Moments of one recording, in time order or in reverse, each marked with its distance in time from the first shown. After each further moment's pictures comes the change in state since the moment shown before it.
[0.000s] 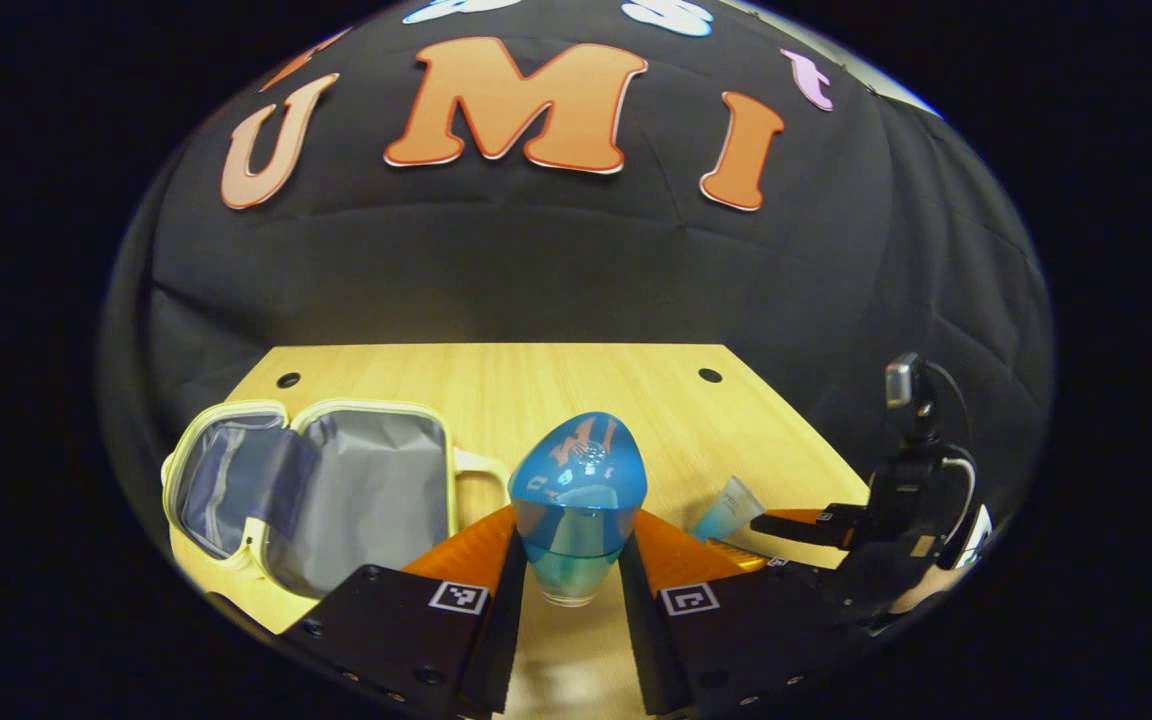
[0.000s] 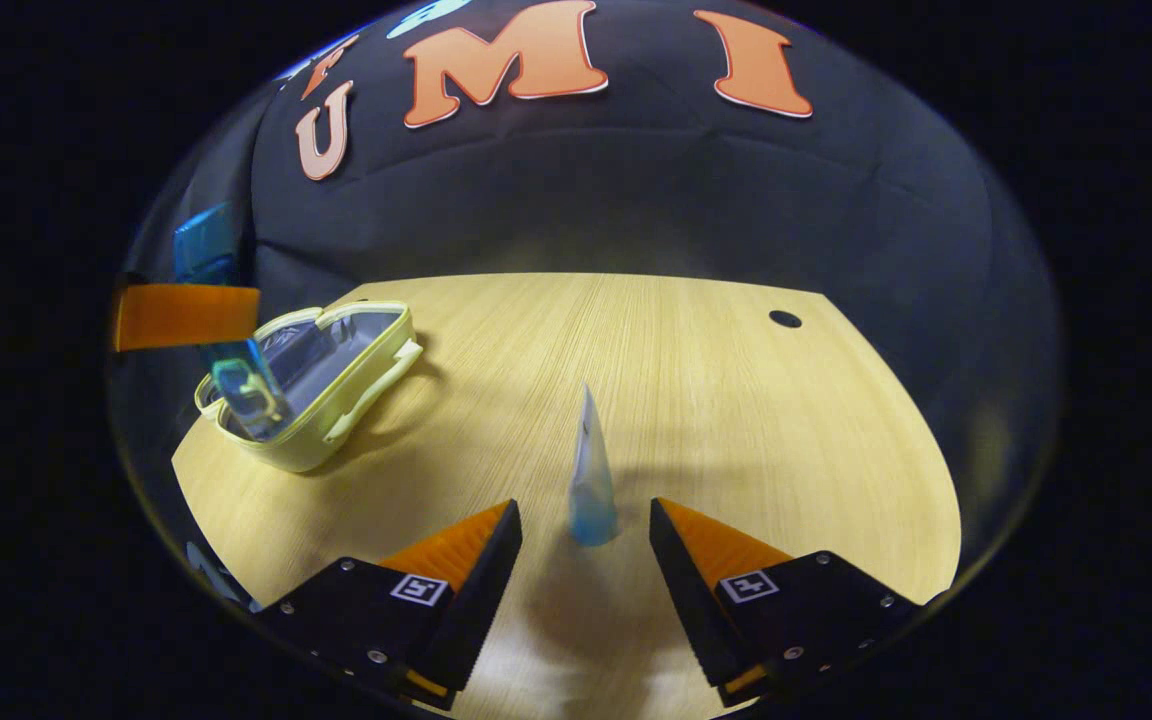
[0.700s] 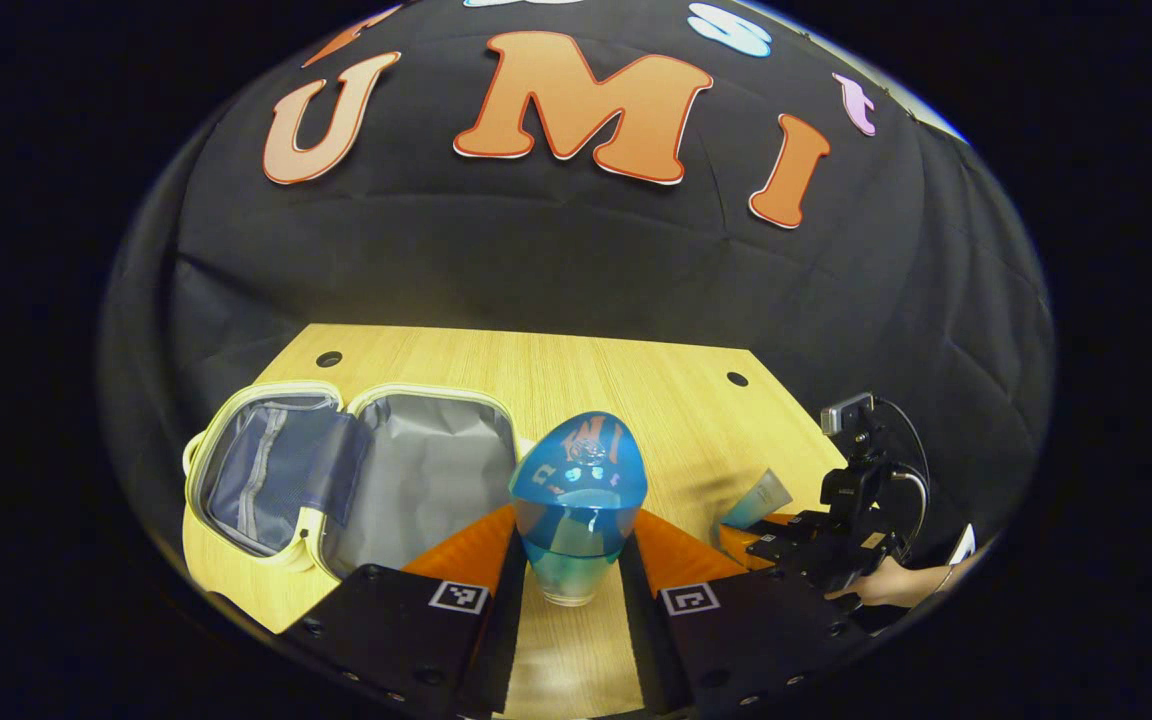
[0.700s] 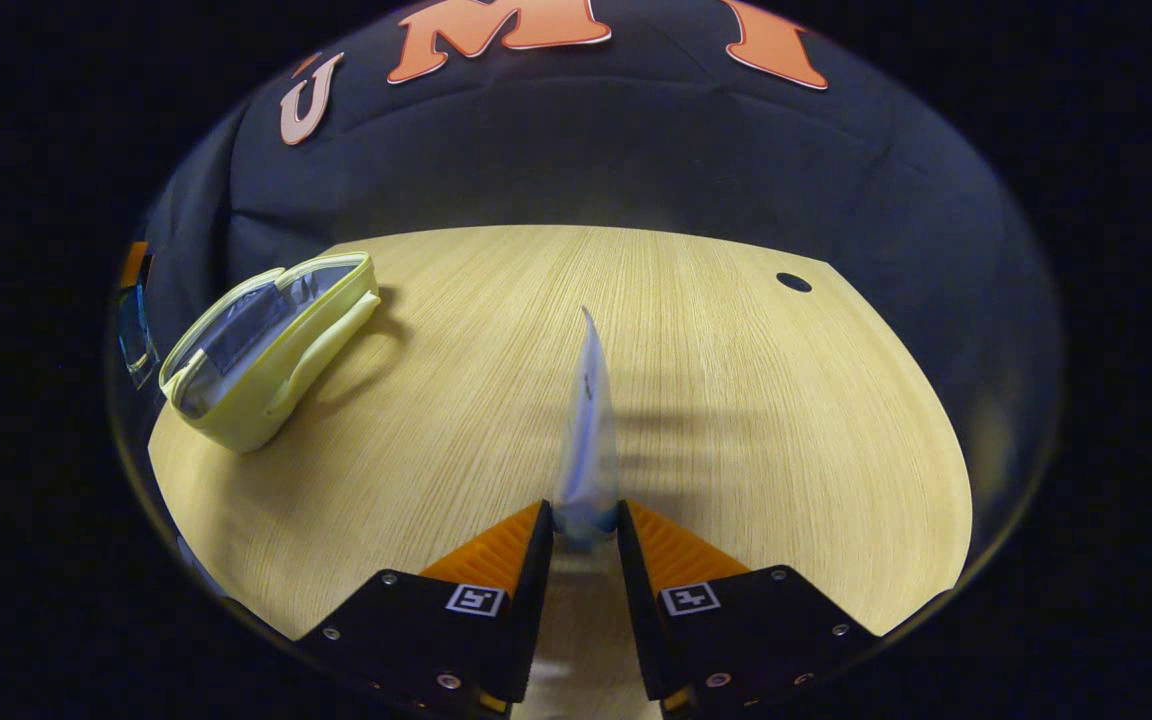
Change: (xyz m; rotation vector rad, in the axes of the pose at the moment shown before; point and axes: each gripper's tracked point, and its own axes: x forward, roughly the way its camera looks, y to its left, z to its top) left arm -0.034 0.059 0.006 -0.047 0.041 0.018; right arm 0.034 -0.002 -0.021 -0.006 0.109 -0.049
